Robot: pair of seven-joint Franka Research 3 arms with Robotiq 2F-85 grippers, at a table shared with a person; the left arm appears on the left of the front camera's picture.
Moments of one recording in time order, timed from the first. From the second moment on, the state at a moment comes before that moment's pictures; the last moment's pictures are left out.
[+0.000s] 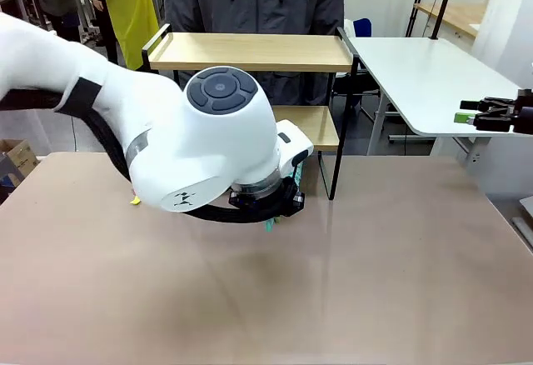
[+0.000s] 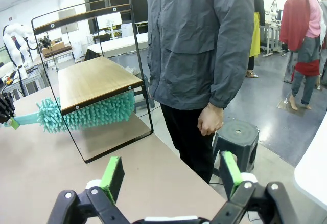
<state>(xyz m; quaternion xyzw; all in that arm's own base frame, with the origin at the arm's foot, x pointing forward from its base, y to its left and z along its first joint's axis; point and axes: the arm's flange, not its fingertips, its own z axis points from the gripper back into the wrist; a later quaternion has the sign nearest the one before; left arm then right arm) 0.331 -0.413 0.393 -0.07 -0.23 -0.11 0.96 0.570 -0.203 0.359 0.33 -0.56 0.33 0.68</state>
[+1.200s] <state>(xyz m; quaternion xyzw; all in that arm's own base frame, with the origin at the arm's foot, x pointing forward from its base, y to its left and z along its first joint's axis) 0.342 -0.456 0.351 -0.11 -0.20 -0.11 0.97 0.570 -0.203 0.359 0.33 -0.56 0.33 0.68</state>
